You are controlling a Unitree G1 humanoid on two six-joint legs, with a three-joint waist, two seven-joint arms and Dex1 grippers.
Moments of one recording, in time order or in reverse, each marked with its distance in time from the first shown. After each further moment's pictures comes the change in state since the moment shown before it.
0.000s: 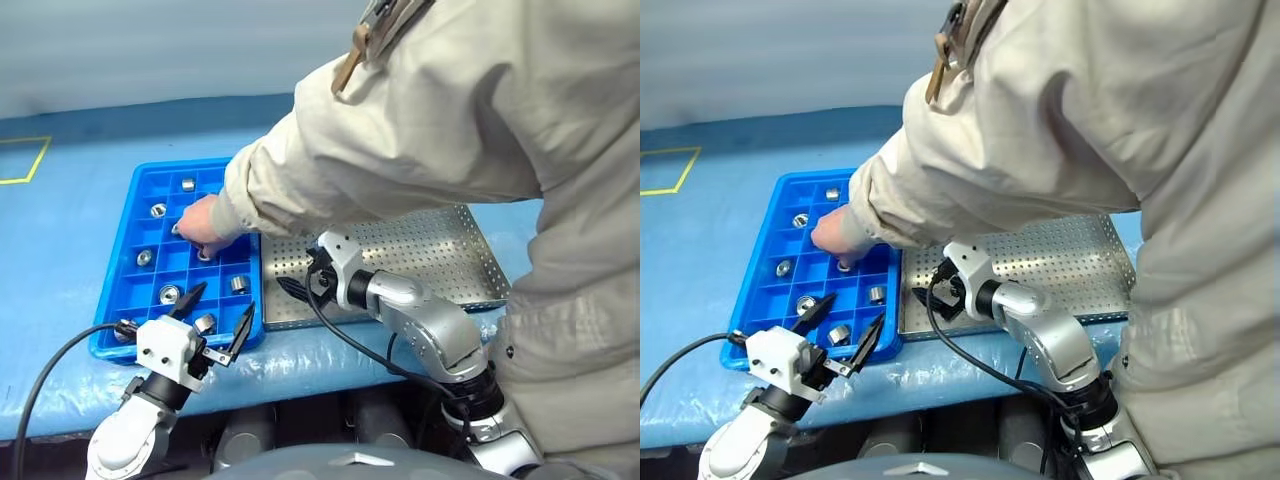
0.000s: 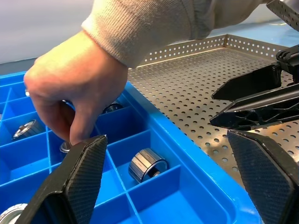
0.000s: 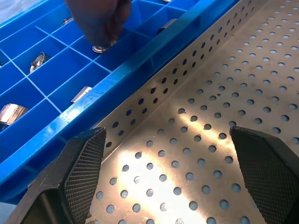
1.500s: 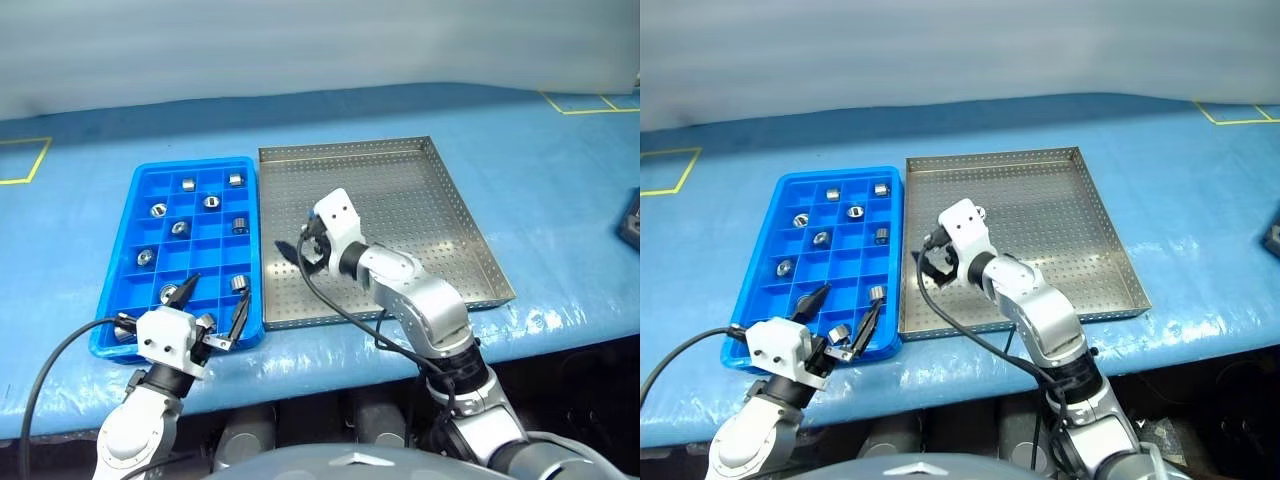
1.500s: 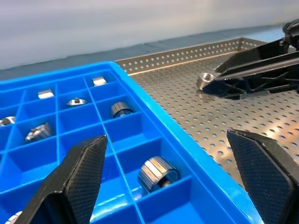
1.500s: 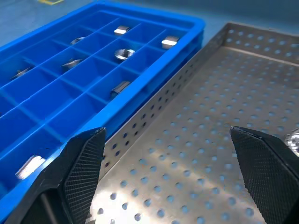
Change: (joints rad) left arm -0.089 -0.082 0.030 0.004 0.048 0.020 0.104; right arm -0.192 0.124 -0.063 0.198 -0.091 -0.112 -0.213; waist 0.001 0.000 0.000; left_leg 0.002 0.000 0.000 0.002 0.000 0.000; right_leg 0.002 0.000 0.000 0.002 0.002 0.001
